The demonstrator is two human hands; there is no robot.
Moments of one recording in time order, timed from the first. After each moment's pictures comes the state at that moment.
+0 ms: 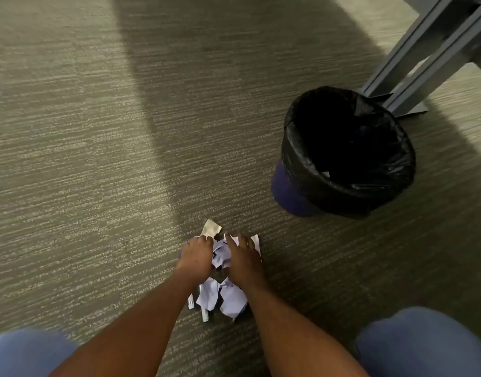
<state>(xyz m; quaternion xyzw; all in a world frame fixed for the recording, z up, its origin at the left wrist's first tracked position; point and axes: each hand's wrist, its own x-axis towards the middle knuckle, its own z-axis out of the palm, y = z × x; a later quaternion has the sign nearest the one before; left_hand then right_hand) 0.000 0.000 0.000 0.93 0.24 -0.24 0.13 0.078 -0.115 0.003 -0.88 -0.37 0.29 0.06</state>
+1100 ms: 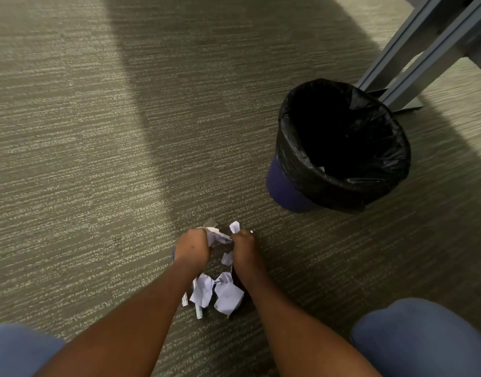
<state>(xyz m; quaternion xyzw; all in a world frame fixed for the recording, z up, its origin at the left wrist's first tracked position) 0.020 -0.001 0.020 0.87 0.38 -0.18 0.24 0.093 -0.107 0.006 -0.93 -0.21 0.23 0.21</state>
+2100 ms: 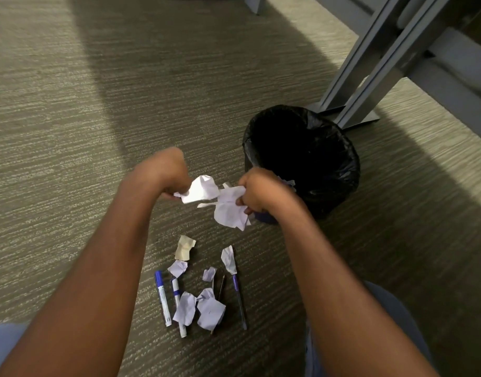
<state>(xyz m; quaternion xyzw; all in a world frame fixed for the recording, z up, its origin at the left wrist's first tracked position) 0.101 0.069 0.254 0.86 0.36 -0.17 0.32 0.194 -0.085 0.252 -0.89 -0.32 0.31 0.08</state>
